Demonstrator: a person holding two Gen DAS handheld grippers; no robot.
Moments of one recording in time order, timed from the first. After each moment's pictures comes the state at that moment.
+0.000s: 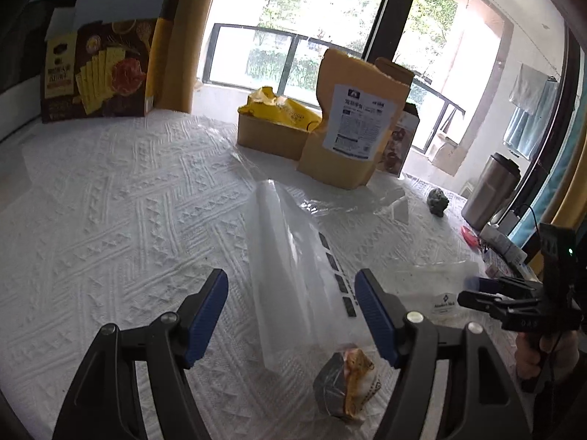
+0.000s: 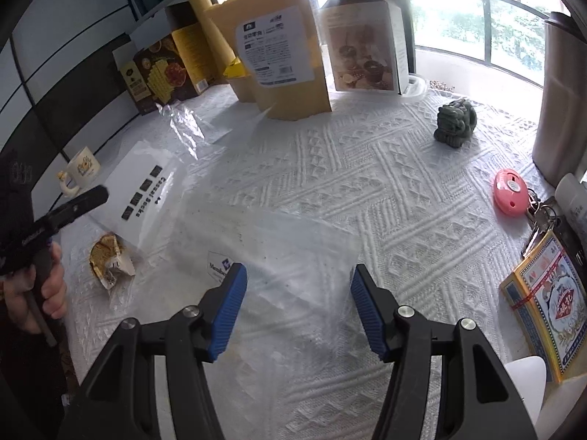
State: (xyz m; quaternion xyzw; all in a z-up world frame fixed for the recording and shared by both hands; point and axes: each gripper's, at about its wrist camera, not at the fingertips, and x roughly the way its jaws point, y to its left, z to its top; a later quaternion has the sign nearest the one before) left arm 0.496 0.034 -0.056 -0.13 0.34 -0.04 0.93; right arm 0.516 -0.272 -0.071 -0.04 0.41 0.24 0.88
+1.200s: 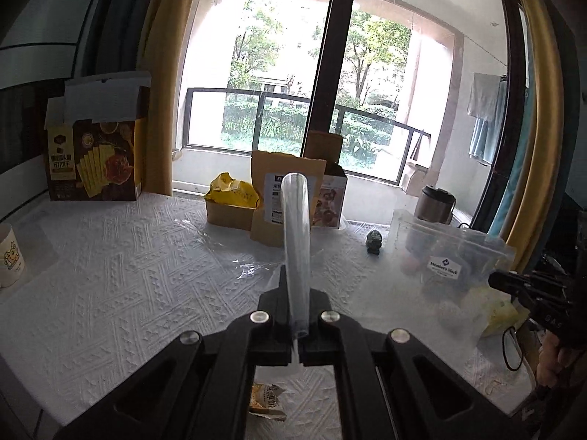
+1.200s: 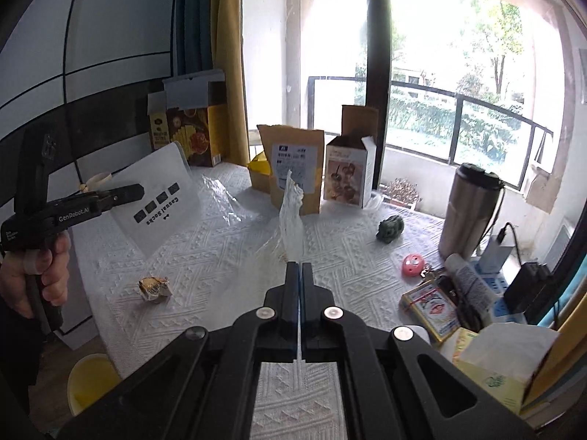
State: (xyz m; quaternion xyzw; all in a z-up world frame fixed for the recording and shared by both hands) left arm 0.397 -0.020 0.053 -0.07 0.22 -0.06 0.97; right arm 0.349 -0.301 0.054 -0.09 0.23 0.20 0.95
